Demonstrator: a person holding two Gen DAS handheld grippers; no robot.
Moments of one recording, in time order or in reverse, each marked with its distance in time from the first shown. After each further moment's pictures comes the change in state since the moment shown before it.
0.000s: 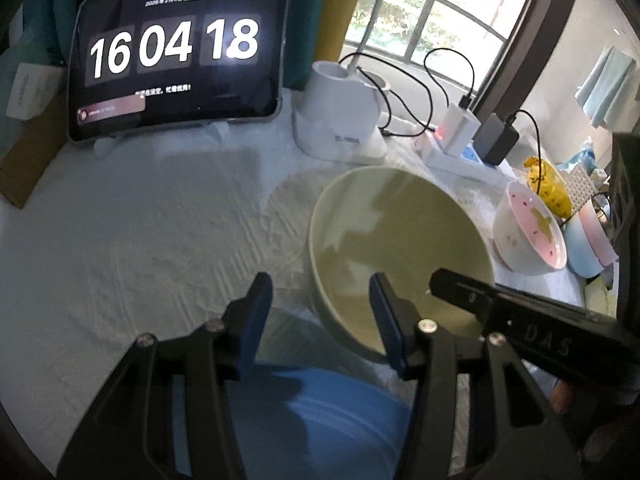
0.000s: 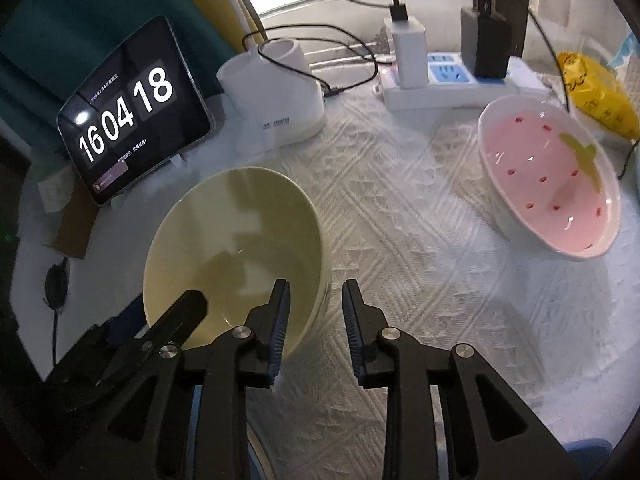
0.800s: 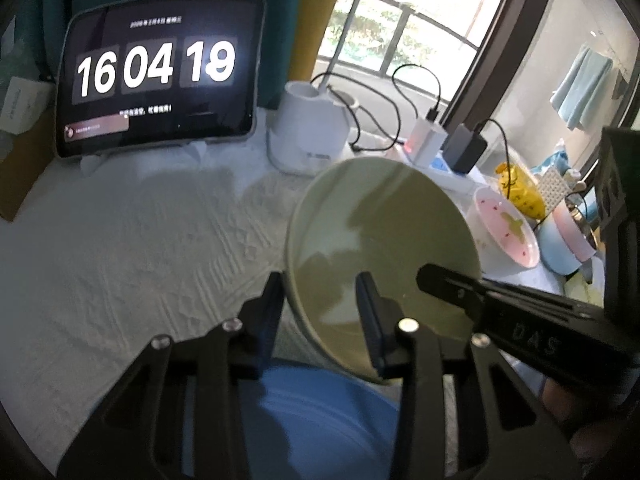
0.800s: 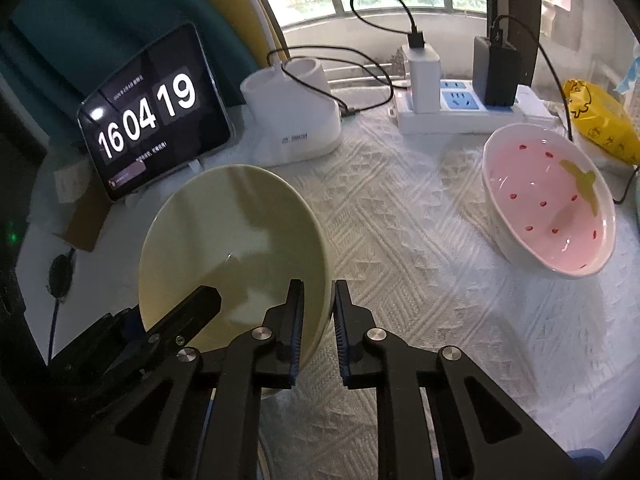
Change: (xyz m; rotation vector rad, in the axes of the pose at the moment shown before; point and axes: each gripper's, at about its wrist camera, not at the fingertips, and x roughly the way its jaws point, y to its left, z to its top) left arm -0.021 -0.008 -0.005 0.035 -0.071 -0.086; right arm -0.020 0.006 -0.003 -0.066 -0.089 0.021
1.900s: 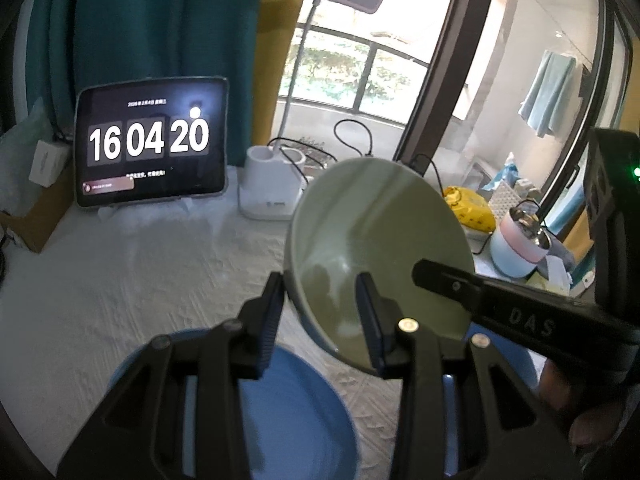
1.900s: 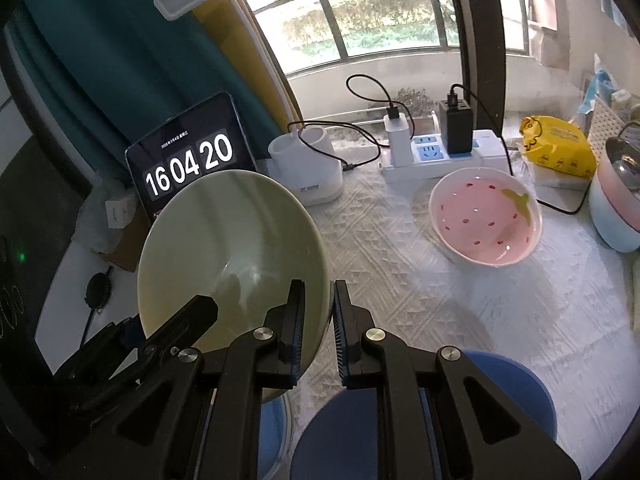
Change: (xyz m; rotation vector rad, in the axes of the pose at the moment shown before) left arm -0.084 -0.044 -0.007 0.077 -0.143 -0.043; right arm -0.094 -0.002 -0.025 0.008 -0.160 0.038
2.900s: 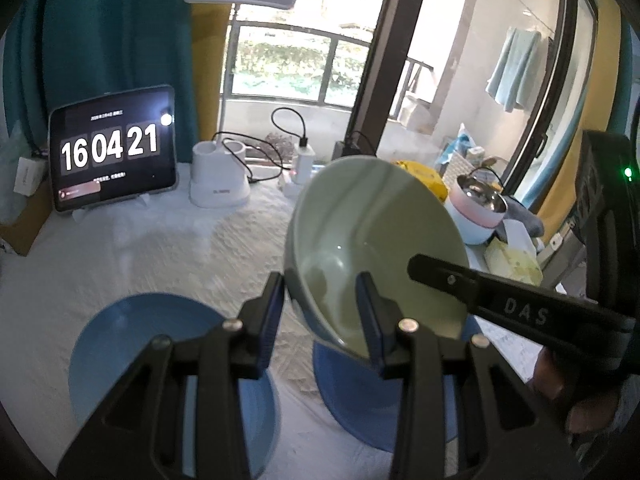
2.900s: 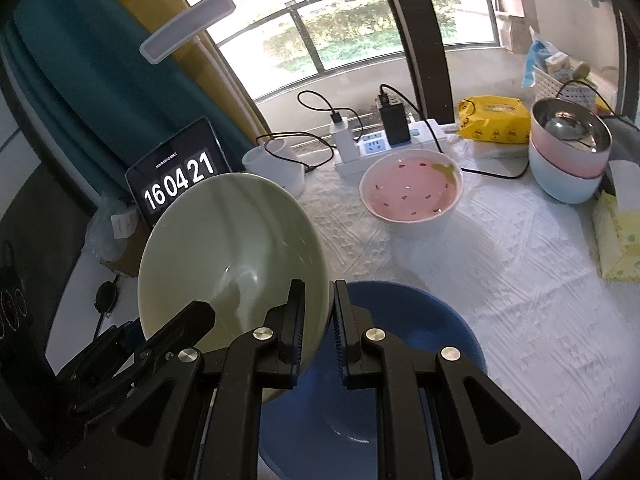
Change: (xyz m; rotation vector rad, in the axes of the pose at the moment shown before) left arm -0.026 -0.067 -0.028 0.096 0.026 -0.068; right arm -0.062 -0.053 -0.038 0.096 -0.055 -0.006
